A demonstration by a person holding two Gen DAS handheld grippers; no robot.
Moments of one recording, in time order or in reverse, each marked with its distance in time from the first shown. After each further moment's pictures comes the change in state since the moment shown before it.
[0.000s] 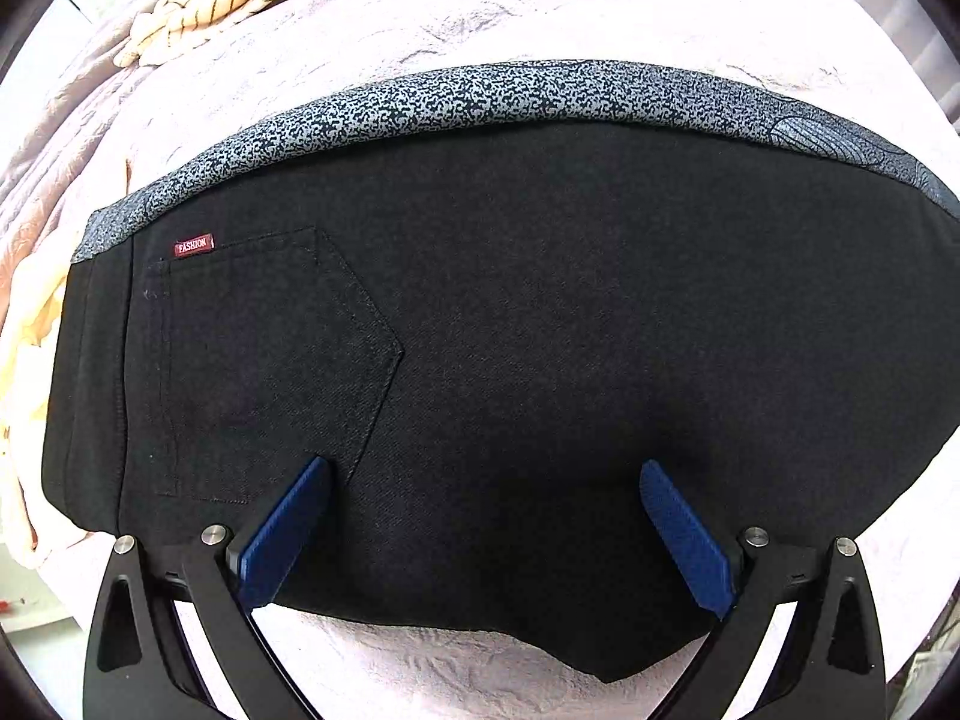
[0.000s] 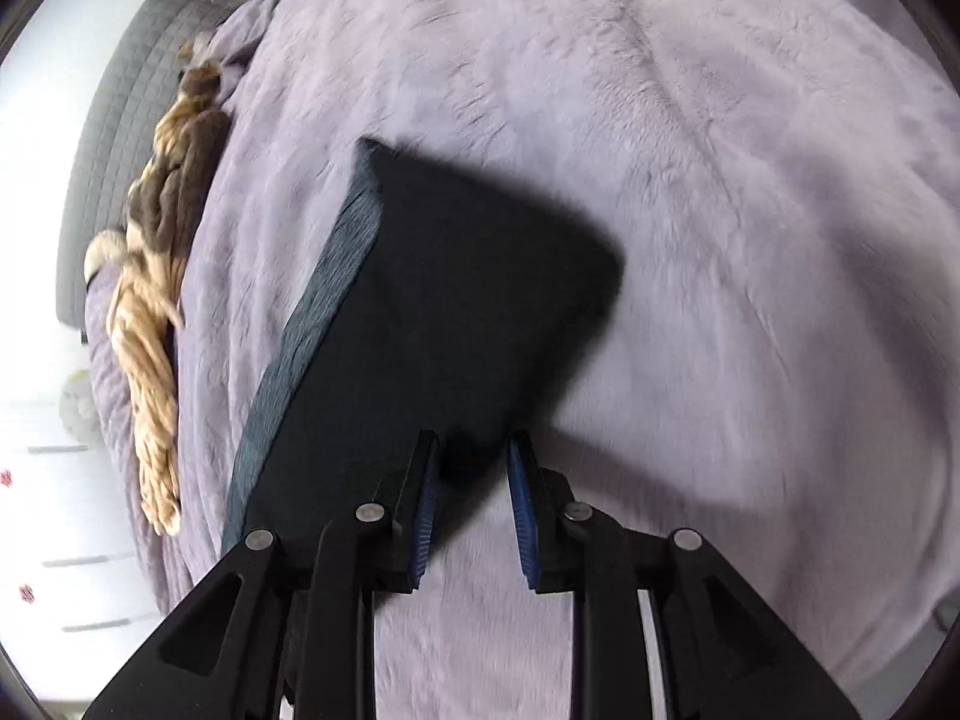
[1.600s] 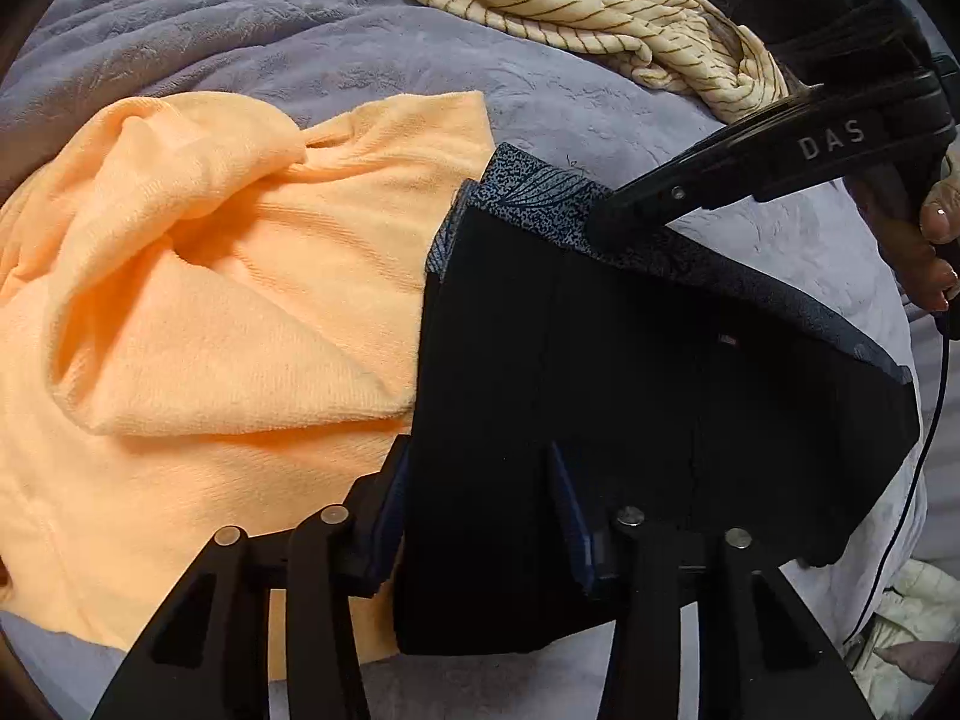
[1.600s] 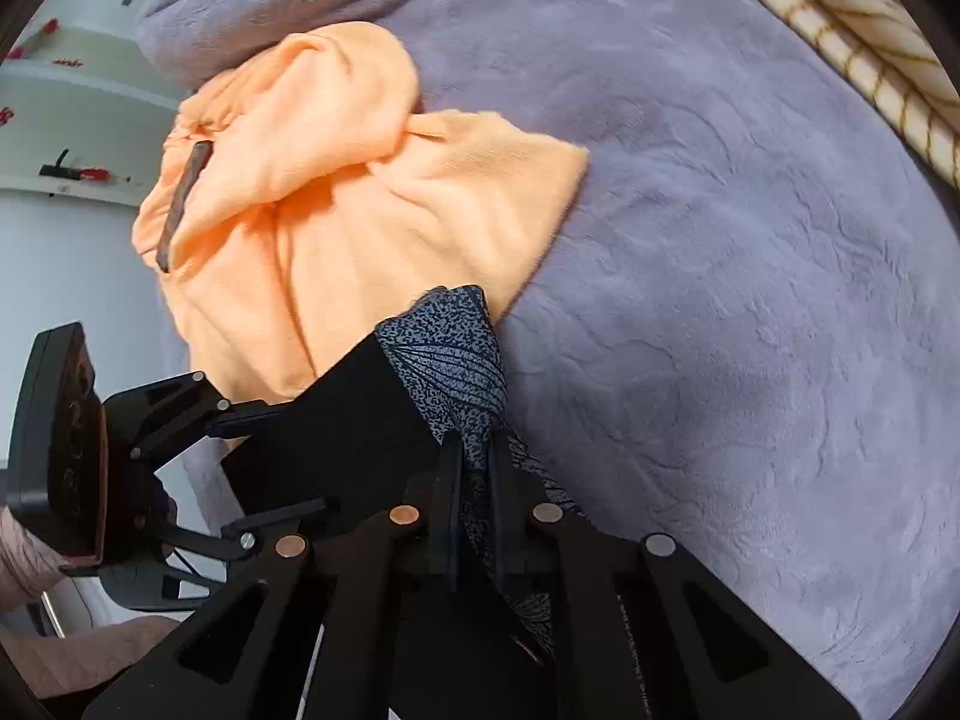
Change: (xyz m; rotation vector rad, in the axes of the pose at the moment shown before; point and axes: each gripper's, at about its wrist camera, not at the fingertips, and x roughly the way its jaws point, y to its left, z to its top) left arm -0.023 0.265 -0.038 -0.228 -0.158 -0.291; right arm 0.330 0.560 -0.453 -1.587 0.901 -0.013
